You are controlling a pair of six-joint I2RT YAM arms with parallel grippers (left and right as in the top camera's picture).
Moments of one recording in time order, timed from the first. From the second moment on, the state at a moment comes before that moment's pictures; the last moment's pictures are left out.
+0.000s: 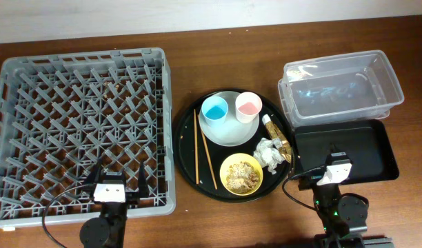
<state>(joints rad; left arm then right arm) -0.02 0.01 0.01 -0.08 0.05 0.09 0.02 0.01 0.01 -0.07 -0.04 0.04</state>
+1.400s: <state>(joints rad) -0.02 0.01 0.01 -0.08 0.05 0.09 0.88 1.84 1.25 -0.96 0.08 0.55</state>
